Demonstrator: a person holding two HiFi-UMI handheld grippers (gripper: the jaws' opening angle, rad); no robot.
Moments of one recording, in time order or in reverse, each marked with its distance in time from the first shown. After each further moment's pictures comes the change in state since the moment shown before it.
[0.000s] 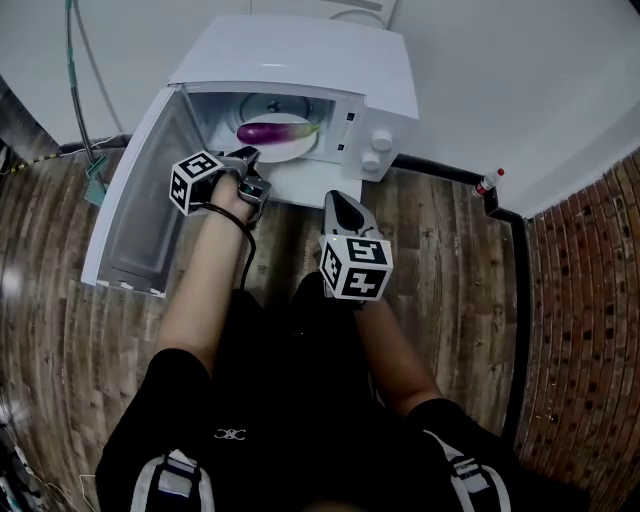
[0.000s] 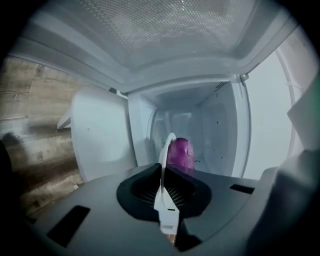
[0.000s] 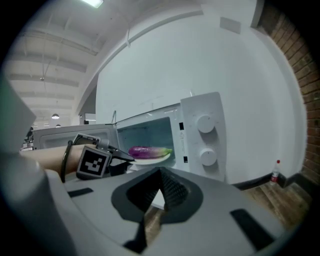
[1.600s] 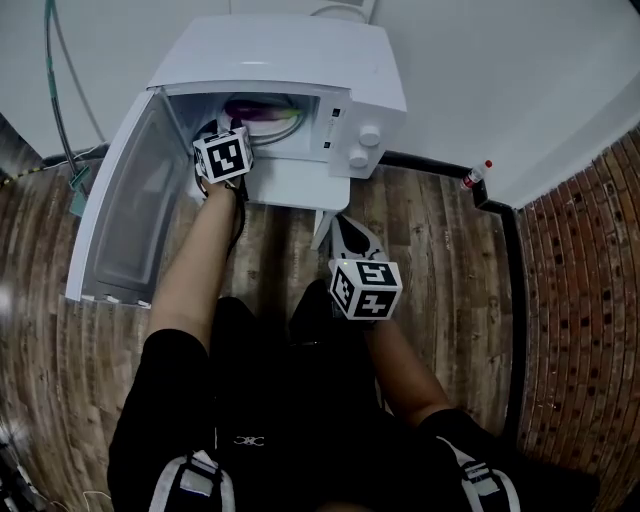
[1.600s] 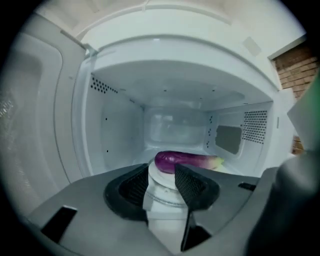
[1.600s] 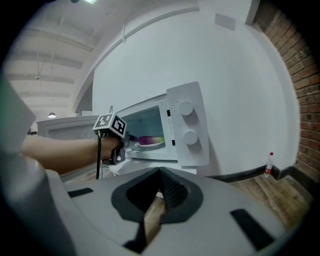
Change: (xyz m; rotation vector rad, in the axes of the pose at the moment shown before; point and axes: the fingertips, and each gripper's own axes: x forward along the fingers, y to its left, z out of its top) left arm 0.049 -0.049 0.058 1.353 -0.266 0.328; right arm -0.028 -0.029 -0.047 0.024 0.053 -0.031
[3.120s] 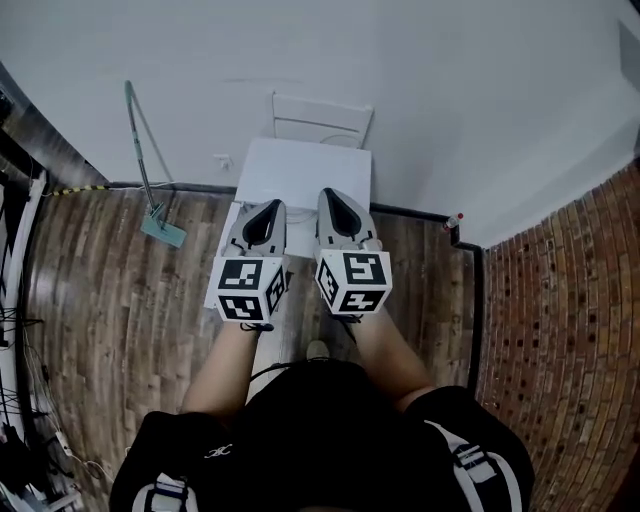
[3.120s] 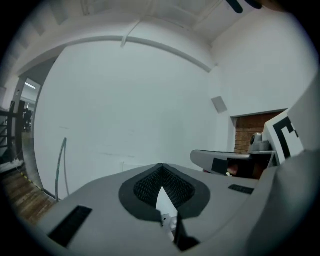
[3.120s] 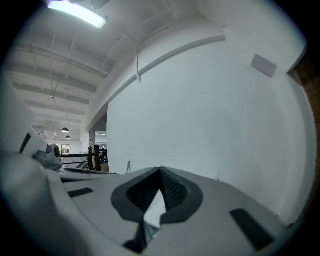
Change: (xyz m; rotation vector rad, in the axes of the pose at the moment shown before) left arm -0.380 -0.093 0.441 -0.007 -0.102 -0.354; right arm -0.142 0.155 0.540 -0.061 -0.219 0.127
